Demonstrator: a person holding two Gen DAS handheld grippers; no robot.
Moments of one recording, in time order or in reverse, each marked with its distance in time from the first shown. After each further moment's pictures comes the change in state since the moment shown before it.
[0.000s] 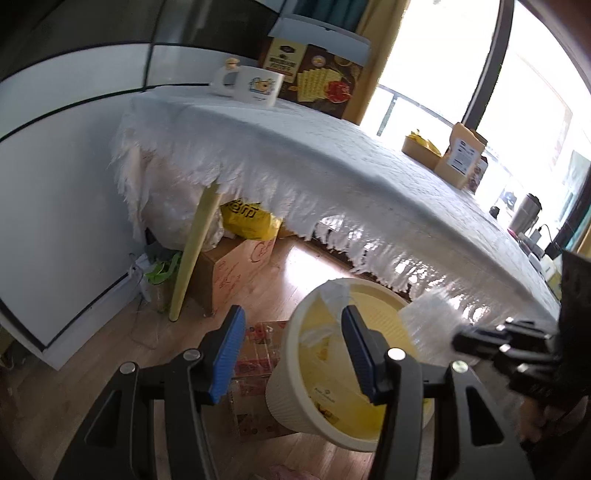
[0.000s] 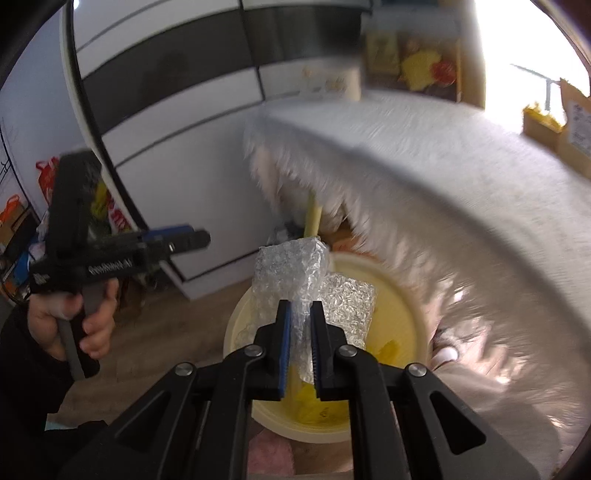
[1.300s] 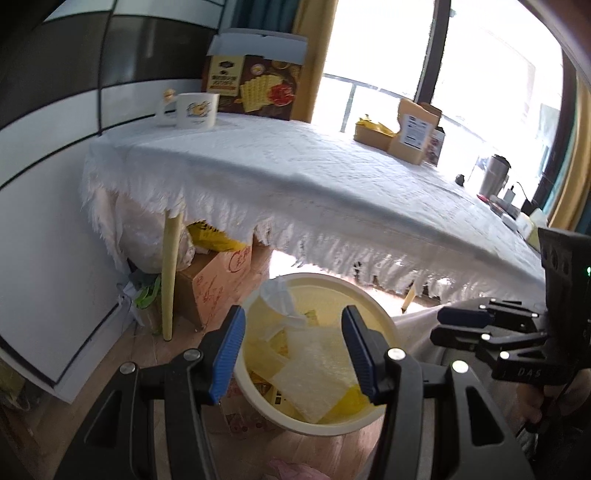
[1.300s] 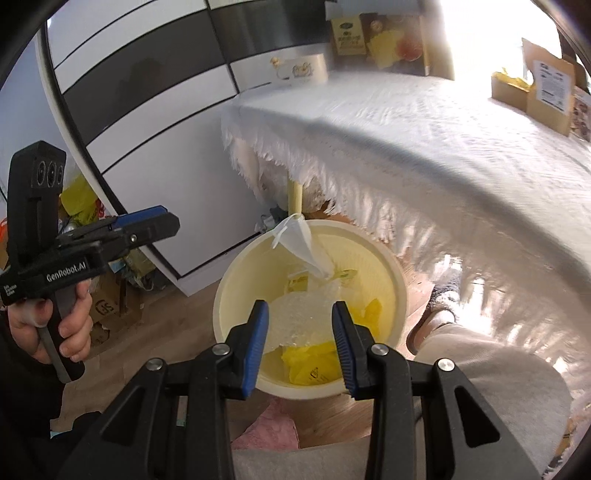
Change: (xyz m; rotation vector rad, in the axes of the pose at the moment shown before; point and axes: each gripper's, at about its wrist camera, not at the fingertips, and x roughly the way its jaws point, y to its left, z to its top) left arm -0.029 -0.086 -0.013 0.198 -0.013 -0.034; right arm -0.042 -0.028 -0.032 0.117 -0.024 -0.047
